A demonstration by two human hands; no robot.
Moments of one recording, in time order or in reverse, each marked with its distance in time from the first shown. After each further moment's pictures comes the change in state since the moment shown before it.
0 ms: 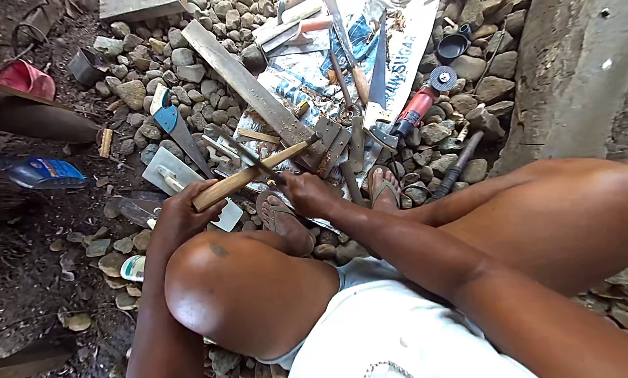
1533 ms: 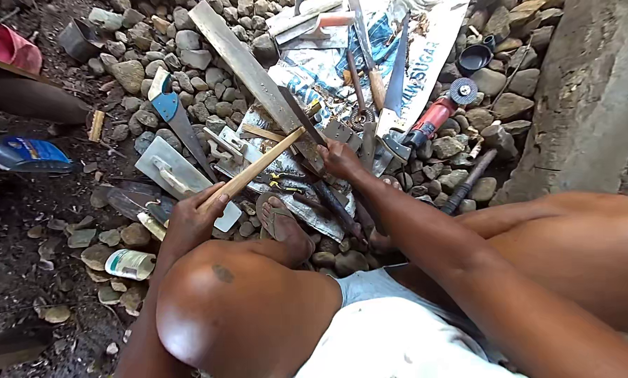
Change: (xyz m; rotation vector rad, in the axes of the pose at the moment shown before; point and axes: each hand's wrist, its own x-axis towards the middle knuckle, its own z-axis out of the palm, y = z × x) left_hand 0.011 -0.024 0.027 -0.127 0.064 -0.327; right_hand 0.094 0.108 -0.034 0.035 0.036 0.325
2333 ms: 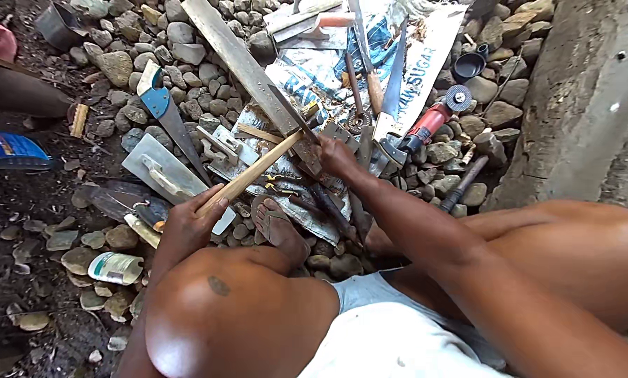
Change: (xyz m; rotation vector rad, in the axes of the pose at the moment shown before) left_hand 0.000 0.004 0.005 0.013 0.000 0.012; right_hand 0.013 -0.015 -0.006 -0.200 0.017 -0.011
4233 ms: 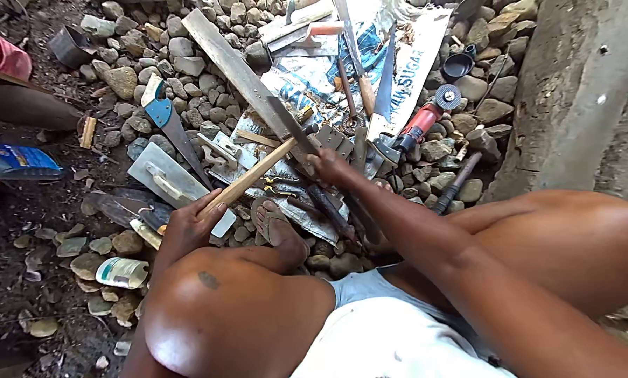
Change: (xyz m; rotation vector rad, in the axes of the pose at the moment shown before) left_hand -0.007 -0.002 0.004 0.085 0.007 0.004; right_hand -0.027 0.008 0.004 0.359 -0.150 -0.028
